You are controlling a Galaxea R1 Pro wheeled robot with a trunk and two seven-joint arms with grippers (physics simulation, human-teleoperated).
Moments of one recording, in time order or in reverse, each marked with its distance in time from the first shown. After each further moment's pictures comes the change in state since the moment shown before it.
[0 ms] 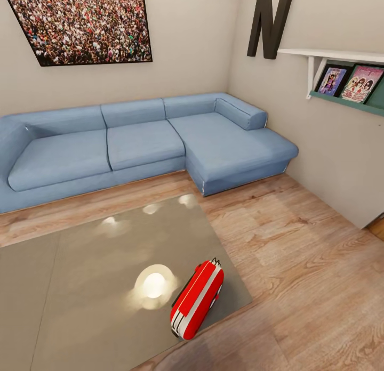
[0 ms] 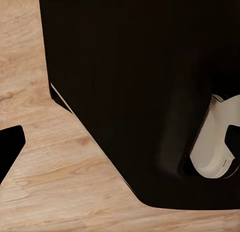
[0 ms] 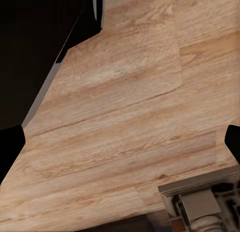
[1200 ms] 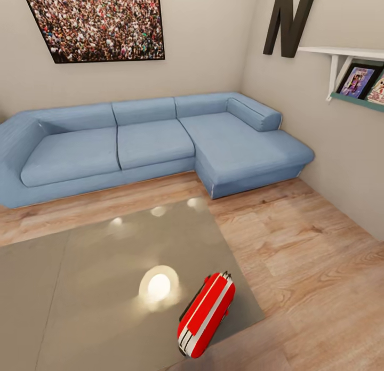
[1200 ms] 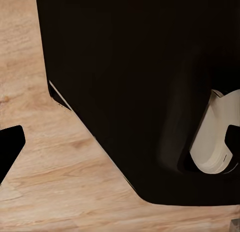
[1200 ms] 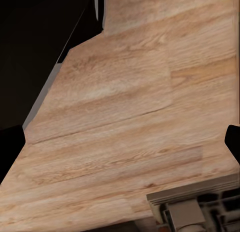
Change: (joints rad) left arm 0.000 0.002 -0.004 -0.001 -0.008 0.002 -0.007; right arm 0.000 0.002 0.000 -0.001 0.001 -0.010 0.000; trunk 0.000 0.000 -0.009
